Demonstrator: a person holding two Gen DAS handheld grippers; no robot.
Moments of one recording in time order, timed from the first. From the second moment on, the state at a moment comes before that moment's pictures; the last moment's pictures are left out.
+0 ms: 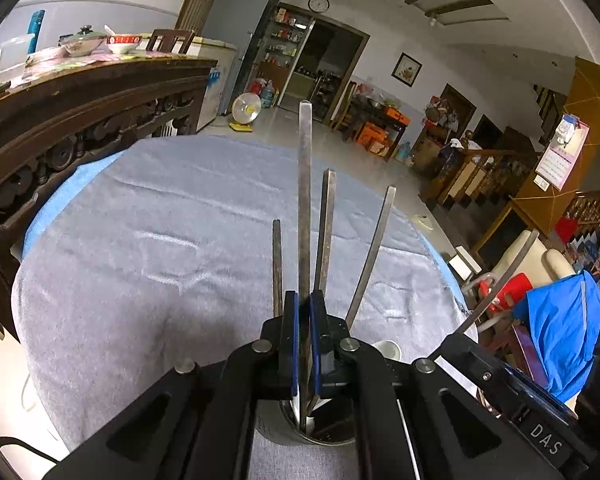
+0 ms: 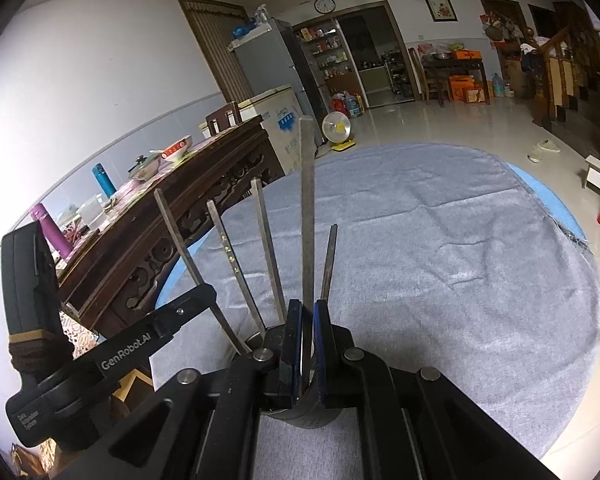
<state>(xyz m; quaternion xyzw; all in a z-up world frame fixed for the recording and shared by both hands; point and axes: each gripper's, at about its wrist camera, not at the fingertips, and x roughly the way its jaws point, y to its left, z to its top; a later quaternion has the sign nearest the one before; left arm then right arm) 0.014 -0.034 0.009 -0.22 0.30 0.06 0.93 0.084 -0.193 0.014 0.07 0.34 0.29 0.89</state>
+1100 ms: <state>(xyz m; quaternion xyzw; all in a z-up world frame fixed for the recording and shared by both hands) -0.020 -0.018 0.022 -0.23 0.27 0.08 0.93 0.071 -0.212 0.021 0.10 0.33 0.31 0.89</state>
